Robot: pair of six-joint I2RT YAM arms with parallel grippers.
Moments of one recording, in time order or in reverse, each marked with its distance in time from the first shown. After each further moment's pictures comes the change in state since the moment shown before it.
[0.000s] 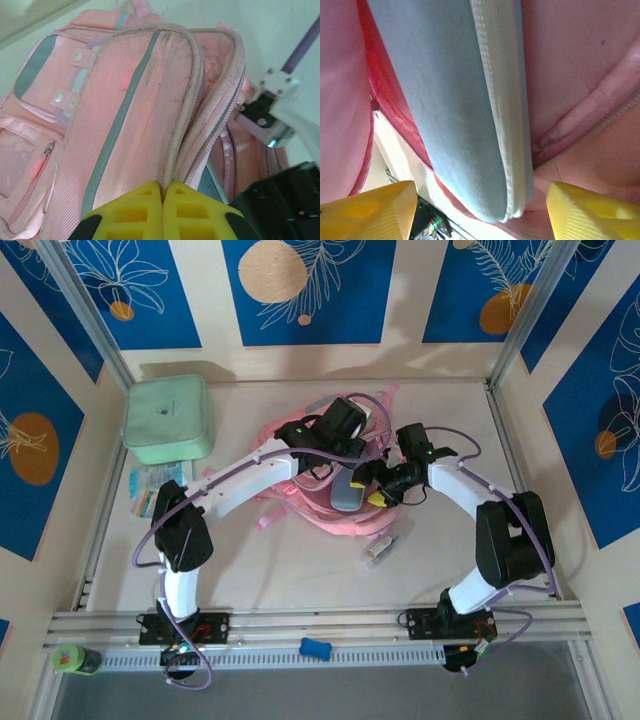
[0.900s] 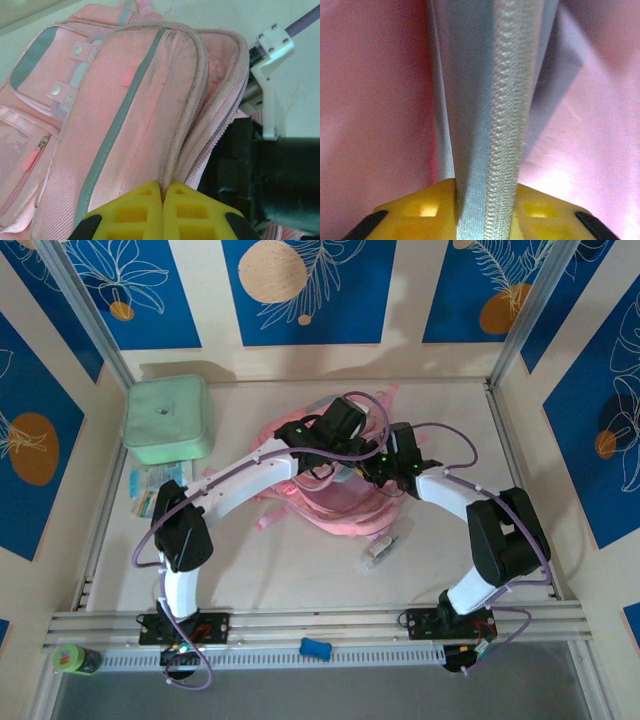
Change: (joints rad) left arm 0.002 -0.001 -0.003 0.004 0.003 -0.071; right arm 0.116 0.013 -0.098 0.584 0.331 0.441
